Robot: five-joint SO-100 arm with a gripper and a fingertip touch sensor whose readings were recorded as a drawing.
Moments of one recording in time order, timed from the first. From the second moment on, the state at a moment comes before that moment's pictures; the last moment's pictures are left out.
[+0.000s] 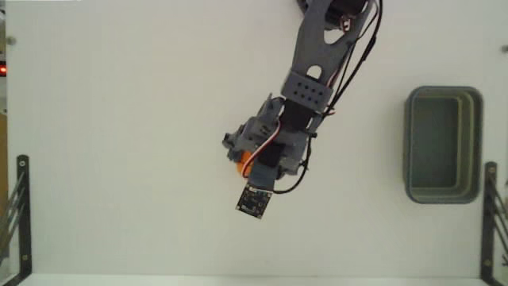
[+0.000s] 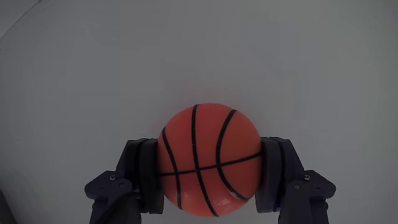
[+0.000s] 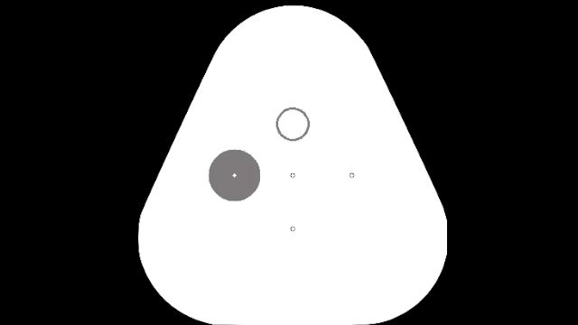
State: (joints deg) arm 21.5 96.2 103.6 52.4 -0.3
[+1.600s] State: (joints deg) arm 19.9 94.0 74.9 76.9 -0.2
